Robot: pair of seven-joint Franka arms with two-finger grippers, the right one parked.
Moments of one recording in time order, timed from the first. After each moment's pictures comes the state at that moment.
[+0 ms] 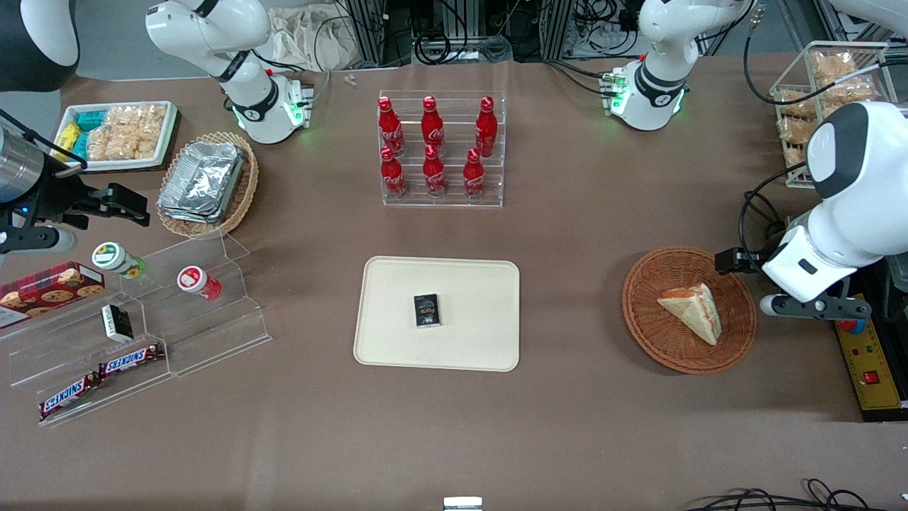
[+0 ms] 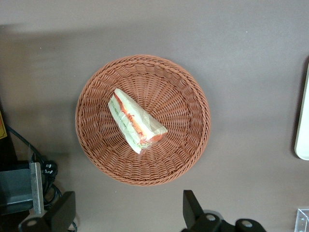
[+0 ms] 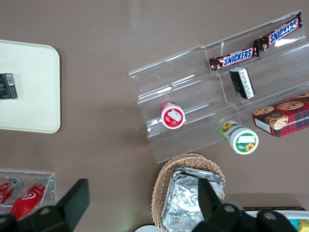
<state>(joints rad) 0.36 0.22 -0.47 -1.67 0.12 1.81 -0.05</state>
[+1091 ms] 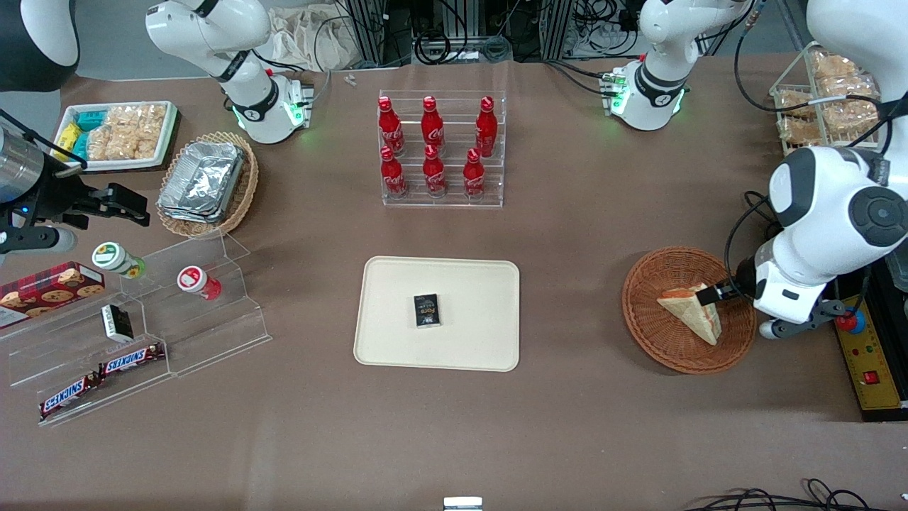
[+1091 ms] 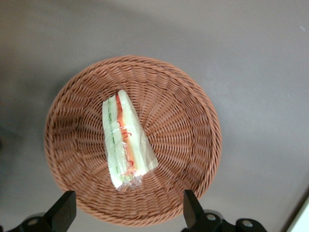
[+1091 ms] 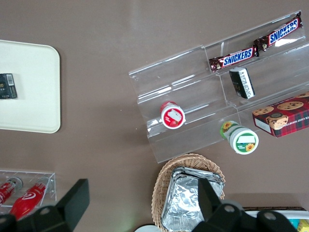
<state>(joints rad) 0.40 0.27 -0.46 -1.92 0.13 2.19 -0.54</state>
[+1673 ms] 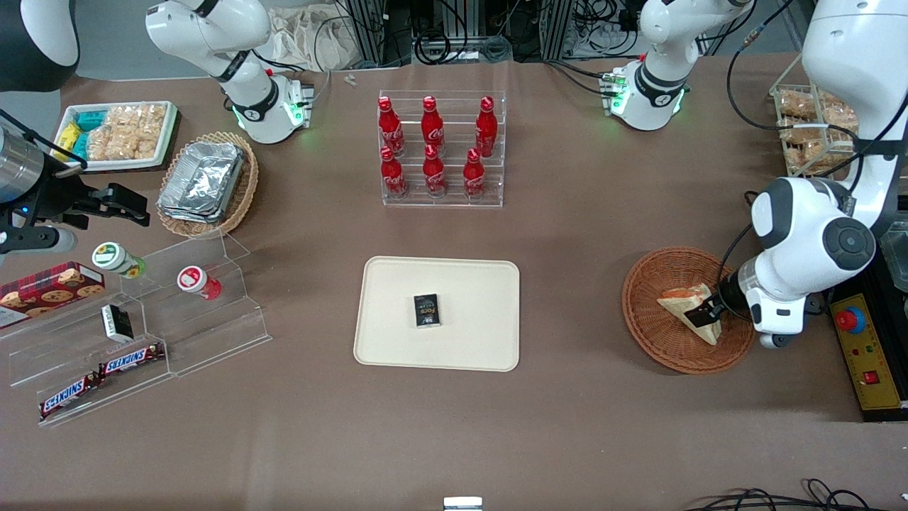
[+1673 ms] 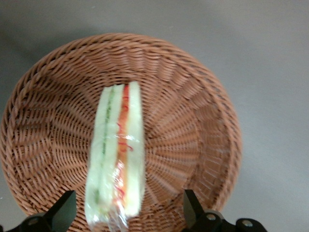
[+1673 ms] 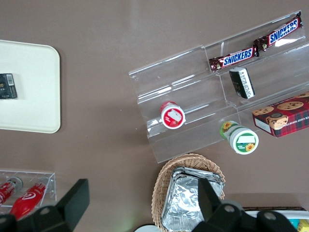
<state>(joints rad) 0.42 0.39 -0.43 -1.96 0.13 2.31 -0.80</state>
